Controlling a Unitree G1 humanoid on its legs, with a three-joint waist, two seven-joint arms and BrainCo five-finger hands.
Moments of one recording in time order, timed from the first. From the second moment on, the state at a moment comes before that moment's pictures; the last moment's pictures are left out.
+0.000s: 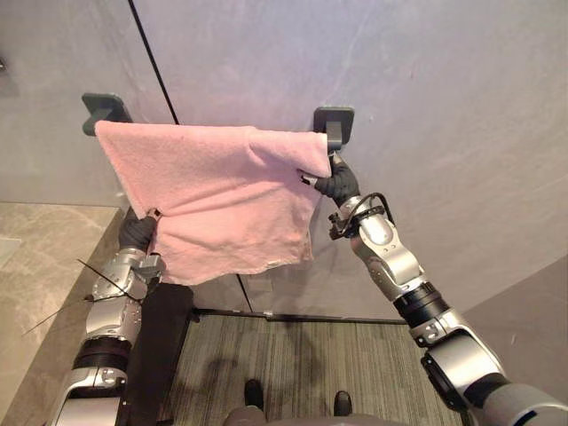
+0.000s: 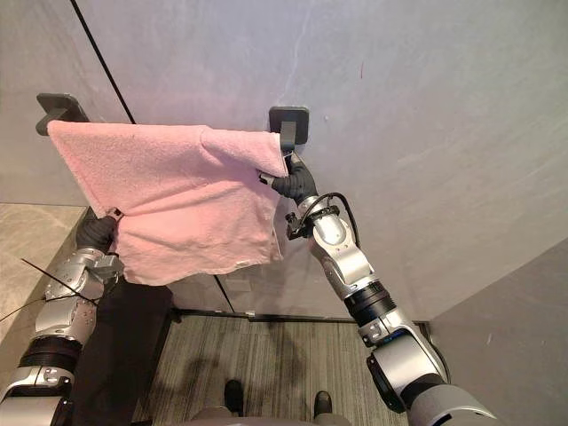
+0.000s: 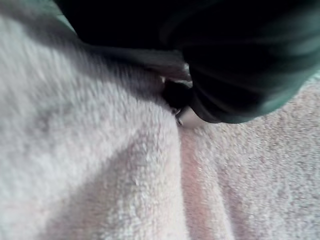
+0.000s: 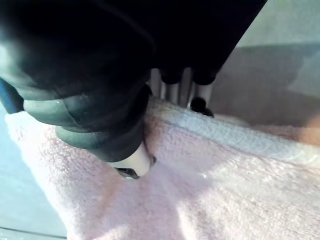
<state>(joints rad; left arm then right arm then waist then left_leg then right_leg) -0.26 0.56 0.08 0.55 -0.53 -0.16 -0.08 -0.64 -0.23 0.36 0.30 0.44 -0.11 -0.01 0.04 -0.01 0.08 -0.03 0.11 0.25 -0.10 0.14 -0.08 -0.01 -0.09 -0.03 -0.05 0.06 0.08</state>
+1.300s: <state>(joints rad) -0.20 0.94 0.52 0.14 -0.57 -0.21 0.08 -0.24 -0.66 -0.21 -0.03 0.66 -0.12 -0.02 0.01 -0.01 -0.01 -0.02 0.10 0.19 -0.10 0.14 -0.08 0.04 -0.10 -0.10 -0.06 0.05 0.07</state>
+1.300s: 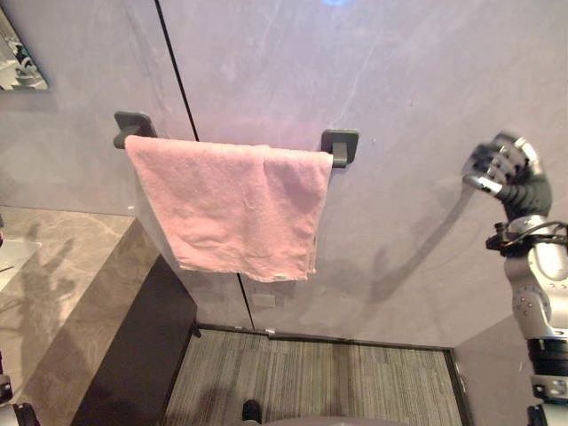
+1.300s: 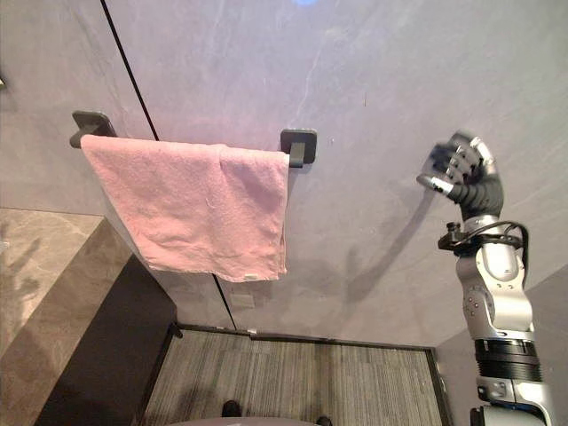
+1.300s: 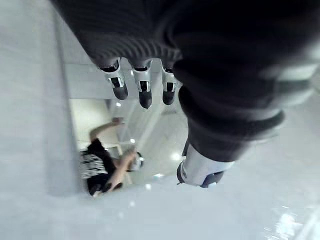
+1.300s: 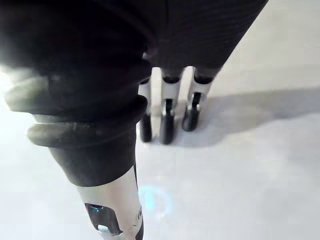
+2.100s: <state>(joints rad) -0.26 0.79 0.02 -0.12 -0.85 -0.23 -0.17 -0.67 -0.58 0.60 0.02 0.91 -0.15 0.20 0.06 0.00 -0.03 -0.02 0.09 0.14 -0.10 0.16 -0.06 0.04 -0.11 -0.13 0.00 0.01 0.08</state>
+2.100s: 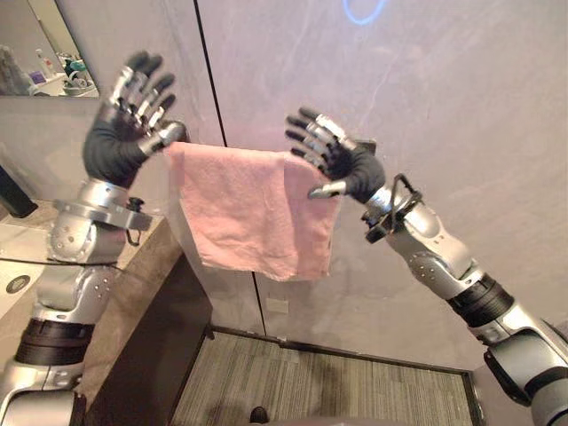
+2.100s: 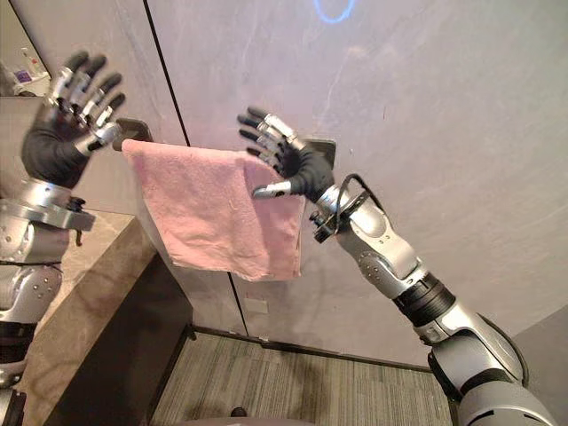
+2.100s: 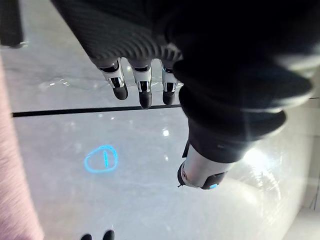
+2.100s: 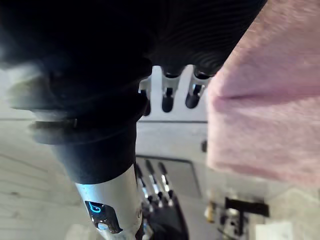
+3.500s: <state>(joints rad) -0.35 0.74 -0.17 0.26 -0.96 -0.14 -0.26 -0.64 -0.47 0.53 0.20 0.93 -0.11 0.22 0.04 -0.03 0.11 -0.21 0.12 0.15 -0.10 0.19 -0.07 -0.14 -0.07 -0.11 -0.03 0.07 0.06</state>
